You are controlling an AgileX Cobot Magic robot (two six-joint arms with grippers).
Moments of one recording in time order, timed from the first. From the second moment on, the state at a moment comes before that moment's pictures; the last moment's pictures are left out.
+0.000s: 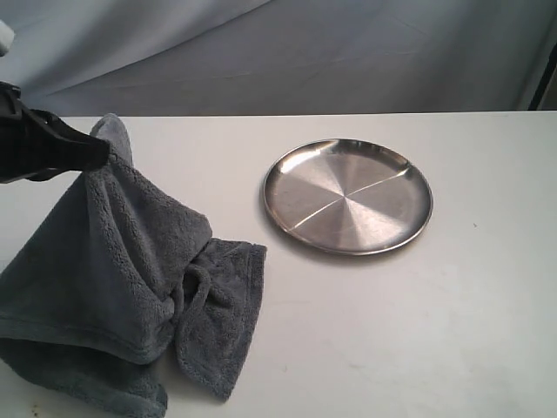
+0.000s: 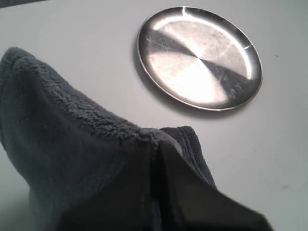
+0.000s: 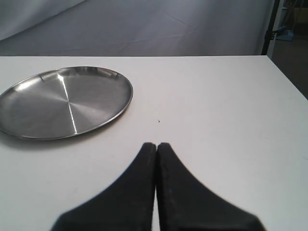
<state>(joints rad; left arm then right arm) -0.12 1.26 -0.87 -0.85 0.65 0.84 0.01 0.01 0.00 -0.02 0.35 0.03</state>
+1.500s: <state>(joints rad) -0.13 1.09 -0.87 -0.78 0.43 0.86 0.01 0.01 0.00 -0.02 0.35 0.03</state>
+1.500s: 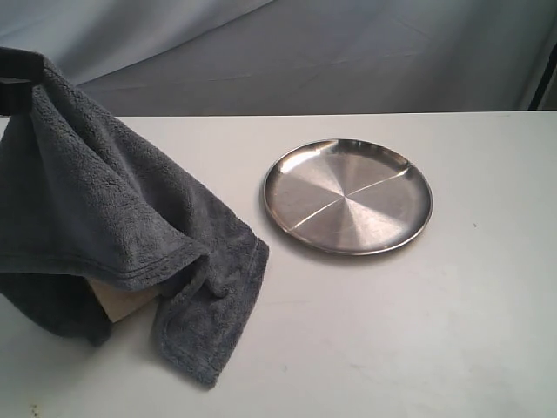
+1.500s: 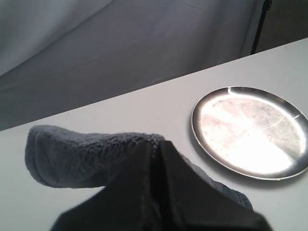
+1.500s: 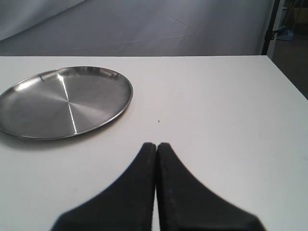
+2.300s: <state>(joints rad) -0.13 0.98 -0.87 -0.86 0.27 0.87 0.01 0.01 0.00 -0.02 0.35 0.03</state>
